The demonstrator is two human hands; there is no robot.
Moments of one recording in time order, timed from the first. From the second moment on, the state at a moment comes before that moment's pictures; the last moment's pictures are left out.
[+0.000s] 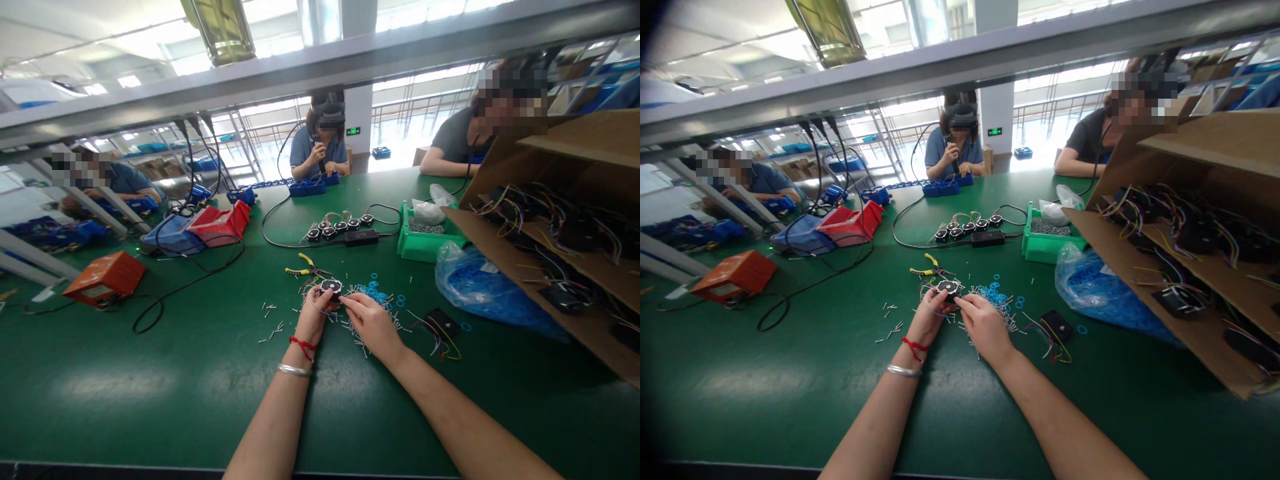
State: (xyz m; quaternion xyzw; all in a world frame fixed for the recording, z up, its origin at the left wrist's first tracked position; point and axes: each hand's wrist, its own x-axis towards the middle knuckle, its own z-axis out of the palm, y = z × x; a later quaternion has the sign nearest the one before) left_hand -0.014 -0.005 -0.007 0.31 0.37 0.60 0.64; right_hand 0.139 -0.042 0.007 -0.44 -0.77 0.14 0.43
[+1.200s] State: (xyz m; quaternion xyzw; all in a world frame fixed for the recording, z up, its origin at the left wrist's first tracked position) left_hand -0.013 -0.021 0.015 0.29 0.26 0.40 0.83; right_hand 0.143 -0.046 0.017 -0.47 -0.66 0.24 0.53
